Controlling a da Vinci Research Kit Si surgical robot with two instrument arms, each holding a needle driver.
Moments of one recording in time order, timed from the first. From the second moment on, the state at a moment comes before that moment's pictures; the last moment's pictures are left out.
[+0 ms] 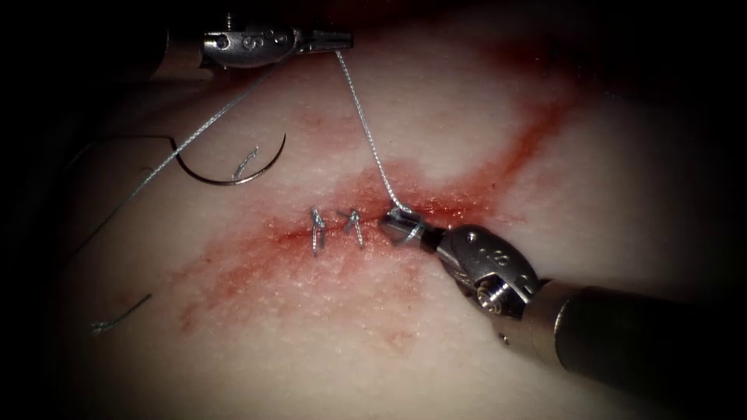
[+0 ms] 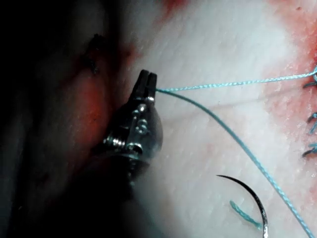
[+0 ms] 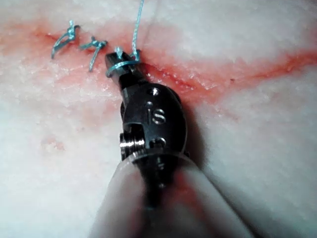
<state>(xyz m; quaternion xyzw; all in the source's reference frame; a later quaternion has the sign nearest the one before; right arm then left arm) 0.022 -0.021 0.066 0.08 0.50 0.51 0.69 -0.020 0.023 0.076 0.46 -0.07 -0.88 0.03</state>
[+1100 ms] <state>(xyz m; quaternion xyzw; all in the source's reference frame) 0.023 -0.032 0.064 0.13 0.45 0.46 0.75 -0.019 0.035 0.074 0.26 -0.31 -0.92 0.02</state>
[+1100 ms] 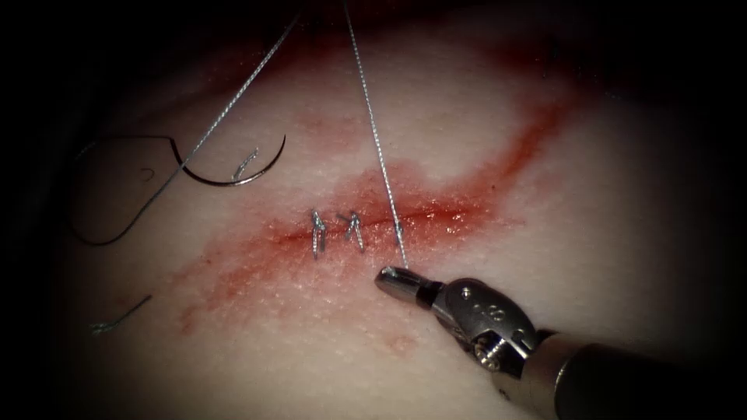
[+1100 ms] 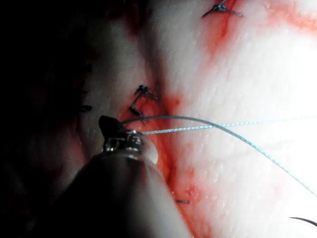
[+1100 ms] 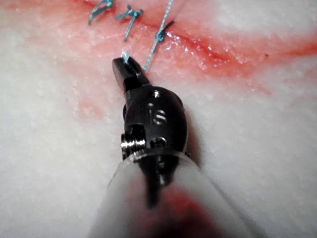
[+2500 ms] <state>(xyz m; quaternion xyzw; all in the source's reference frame) 0.023 -0.027 0.063 0.12 0.49 0.43 0.75 -0.021 0.034 0.071 0.33 -0.35 -0.88 0.01</state>
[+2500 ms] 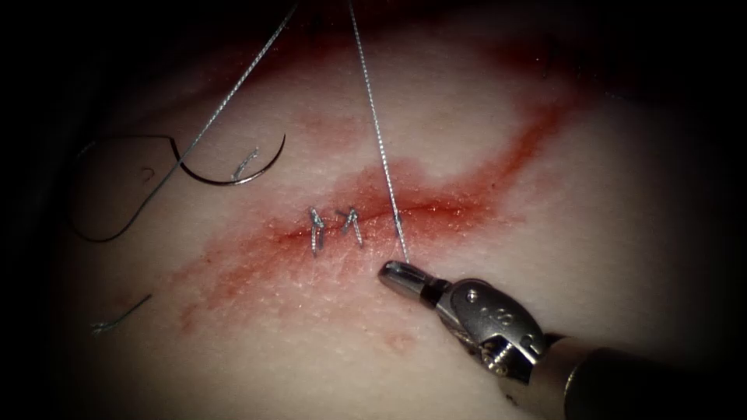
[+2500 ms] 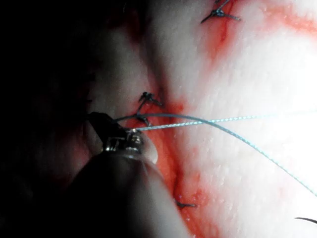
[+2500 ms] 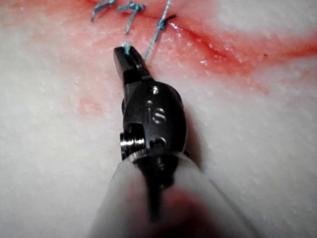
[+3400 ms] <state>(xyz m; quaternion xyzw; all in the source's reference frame) 0.021 -0.017 0.062 0.10 0.49 0.48 0.72 -0.023 0.026 0.057 0.41 -0.31 -0.86 0.00</state>
